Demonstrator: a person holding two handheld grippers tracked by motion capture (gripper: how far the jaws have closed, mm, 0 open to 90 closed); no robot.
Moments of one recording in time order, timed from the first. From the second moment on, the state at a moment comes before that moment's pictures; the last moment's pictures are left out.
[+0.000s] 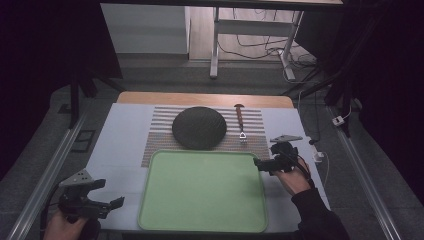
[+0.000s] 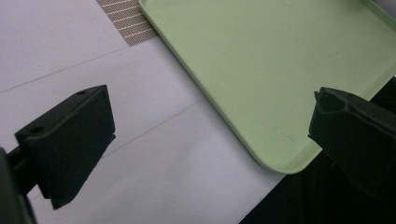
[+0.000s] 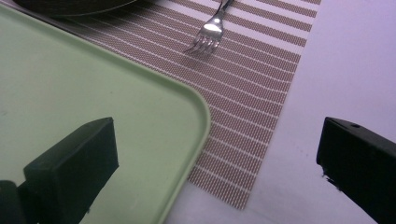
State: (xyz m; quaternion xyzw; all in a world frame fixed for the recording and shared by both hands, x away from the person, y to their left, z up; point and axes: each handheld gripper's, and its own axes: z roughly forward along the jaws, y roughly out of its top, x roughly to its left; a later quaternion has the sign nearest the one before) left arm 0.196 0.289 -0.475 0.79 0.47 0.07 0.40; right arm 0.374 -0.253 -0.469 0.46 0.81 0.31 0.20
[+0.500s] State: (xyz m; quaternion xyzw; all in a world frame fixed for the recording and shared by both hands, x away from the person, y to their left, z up) left arm 0.196 0.290 -0.475 0.78 0.47 0.07 0.40; right arm 0.412 -0.234 -0.476 0.43 0.83 0.27 0.22
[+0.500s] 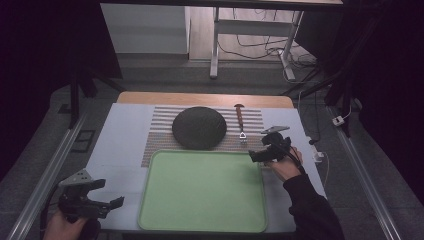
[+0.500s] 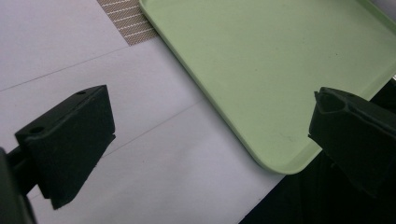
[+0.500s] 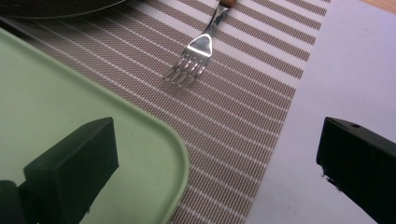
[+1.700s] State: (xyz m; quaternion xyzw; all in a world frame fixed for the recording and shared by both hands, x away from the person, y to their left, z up) left arm 0.196 0.293 -0.475 0.78 0.47 0.06 0.41; right arm 0.441 -0.161 -0.512 0.14 0.92 0.05 0.37
